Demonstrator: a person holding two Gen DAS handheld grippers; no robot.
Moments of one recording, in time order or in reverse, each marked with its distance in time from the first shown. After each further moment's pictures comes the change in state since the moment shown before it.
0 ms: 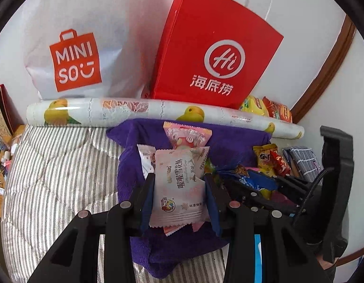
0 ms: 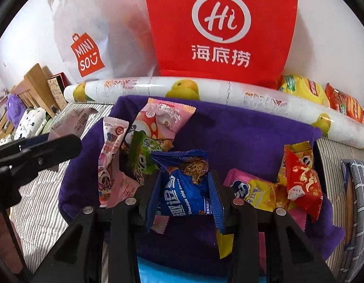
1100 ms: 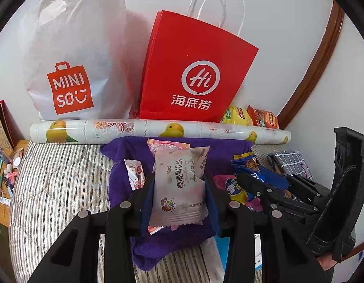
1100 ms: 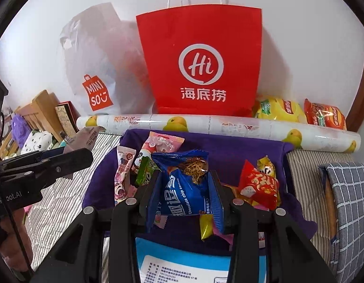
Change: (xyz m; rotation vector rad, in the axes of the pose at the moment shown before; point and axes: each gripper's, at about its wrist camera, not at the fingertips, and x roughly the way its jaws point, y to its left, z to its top) left arm -0.039 -0.028 0.005 0.042 -0.079 -0.024; right arm -0.072 -0.014 -0.001 0.042 -0.168 0.006
